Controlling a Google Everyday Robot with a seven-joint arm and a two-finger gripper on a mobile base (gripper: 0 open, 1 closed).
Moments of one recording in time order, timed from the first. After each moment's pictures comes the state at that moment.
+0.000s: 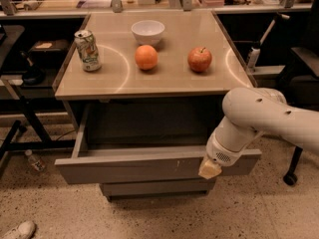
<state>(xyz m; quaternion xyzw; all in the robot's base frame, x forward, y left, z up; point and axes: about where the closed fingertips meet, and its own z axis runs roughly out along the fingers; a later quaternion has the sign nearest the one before) 0.448 -0.141 0.652 -0.55 0.82 0.12 0.06</state>
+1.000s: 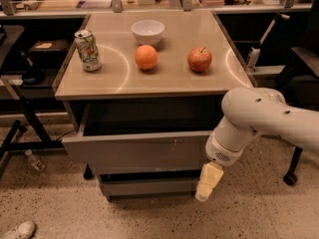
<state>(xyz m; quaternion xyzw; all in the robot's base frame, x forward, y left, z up) 0.448 -0.141 0.652 -0.55 0.82 0.12 0.06</state>
